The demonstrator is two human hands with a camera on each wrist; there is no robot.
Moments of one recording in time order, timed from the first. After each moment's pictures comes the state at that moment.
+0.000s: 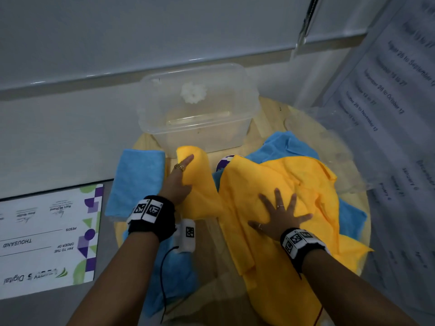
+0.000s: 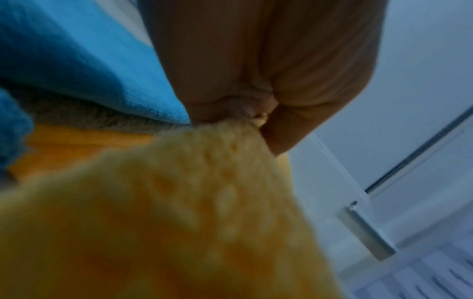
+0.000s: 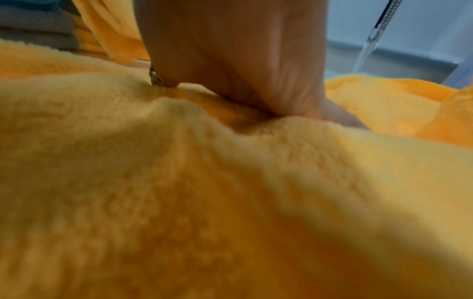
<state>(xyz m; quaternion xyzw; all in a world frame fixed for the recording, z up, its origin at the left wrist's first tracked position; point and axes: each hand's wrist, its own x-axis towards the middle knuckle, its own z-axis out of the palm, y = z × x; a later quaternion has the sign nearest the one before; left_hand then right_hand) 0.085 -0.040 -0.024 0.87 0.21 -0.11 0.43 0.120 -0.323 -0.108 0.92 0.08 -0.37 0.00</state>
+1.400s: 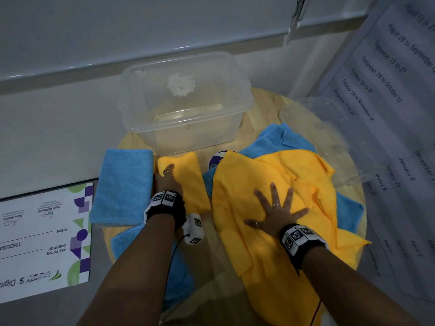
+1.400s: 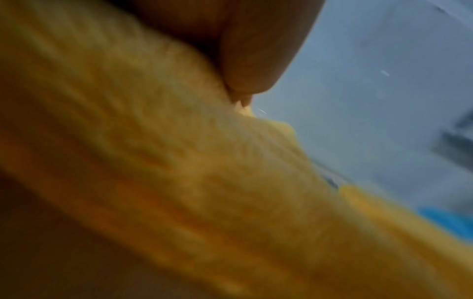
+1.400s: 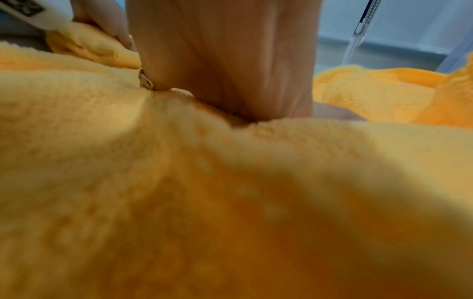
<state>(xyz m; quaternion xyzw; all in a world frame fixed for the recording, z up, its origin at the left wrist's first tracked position) 0.118 -0.036 -0.115 0.85 0.43 -0.12 0.27 0.126 -0.326 -0.109 0.91 0.09 -0.40 0.00</state>
